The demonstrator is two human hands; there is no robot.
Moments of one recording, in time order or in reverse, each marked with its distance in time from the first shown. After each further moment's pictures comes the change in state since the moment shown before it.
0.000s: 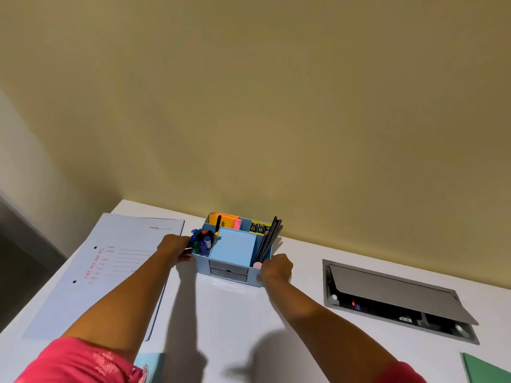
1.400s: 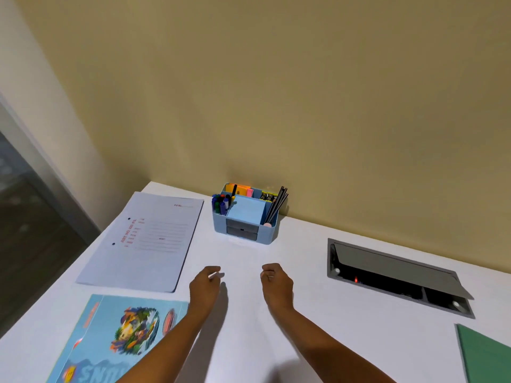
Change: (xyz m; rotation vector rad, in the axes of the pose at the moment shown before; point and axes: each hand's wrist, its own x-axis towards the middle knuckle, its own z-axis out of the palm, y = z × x) left_hand -0.135 -0.150 0.030 0.177 0.149 0.350; right_hand -0.101 0.096 -0.012 0.105 -0.129 -0.369
